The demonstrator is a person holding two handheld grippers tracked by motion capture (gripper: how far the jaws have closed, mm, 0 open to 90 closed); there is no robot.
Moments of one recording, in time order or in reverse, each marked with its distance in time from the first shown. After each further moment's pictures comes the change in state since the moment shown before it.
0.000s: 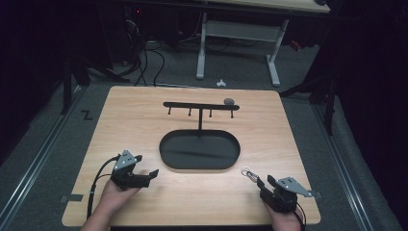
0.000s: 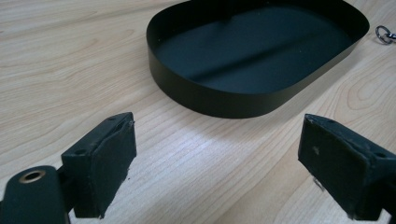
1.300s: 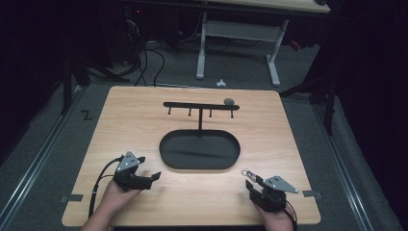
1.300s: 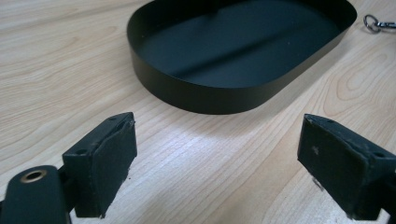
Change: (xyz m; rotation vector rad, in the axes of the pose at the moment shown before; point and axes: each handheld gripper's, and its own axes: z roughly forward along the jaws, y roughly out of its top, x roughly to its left) left arm -0.005 -0.002 0.004 0.022 -0.031 0.036; right arm 0.023 0.002 0.013 0.051 0.097 -0.082
